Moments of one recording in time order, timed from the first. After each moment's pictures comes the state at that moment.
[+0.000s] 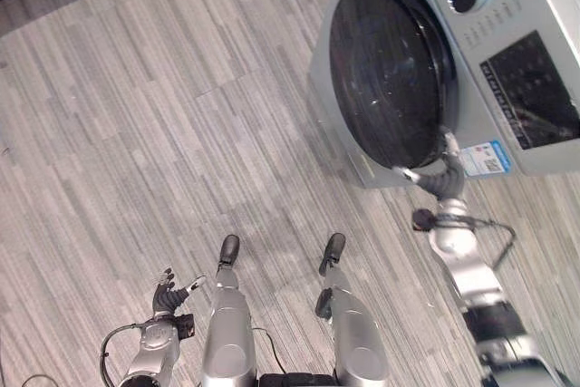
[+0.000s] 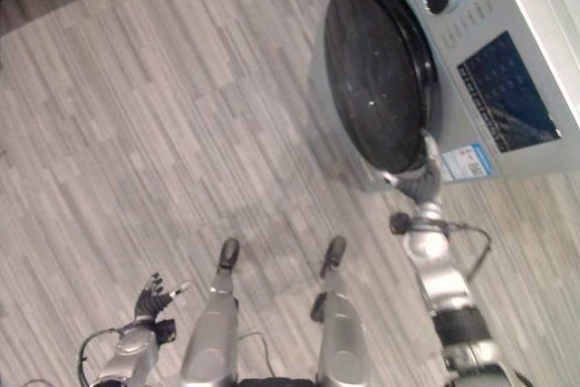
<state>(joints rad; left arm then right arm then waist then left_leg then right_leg) -0.03 0.34 -0.11 0.77 -0.37 -0.17 0.26 -0.16 -0.47 0.02 0.10 -0.03 -0.02 -0.46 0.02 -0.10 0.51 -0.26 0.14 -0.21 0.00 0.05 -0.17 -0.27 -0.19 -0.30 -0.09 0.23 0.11</state>
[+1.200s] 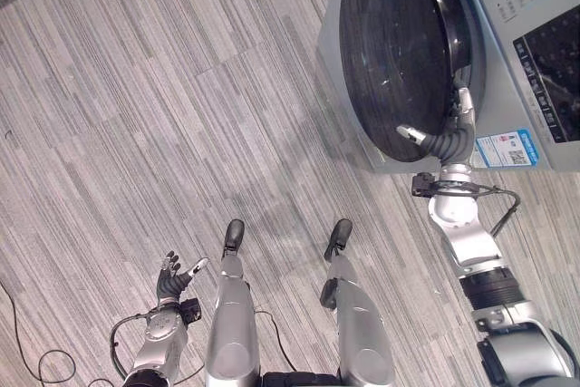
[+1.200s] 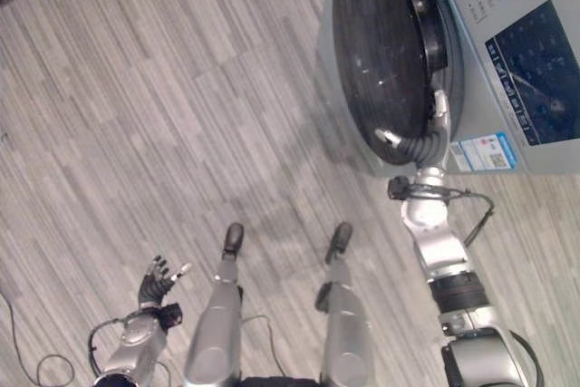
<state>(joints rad) -0.02 0.31 -0.10 0.68 -0.47 -0.22 0.26 -0.51 -0.50 0.14 0.26 0.07 -0.10 -0.52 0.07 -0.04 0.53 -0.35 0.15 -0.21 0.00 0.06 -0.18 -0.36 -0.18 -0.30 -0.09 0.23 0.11</state>
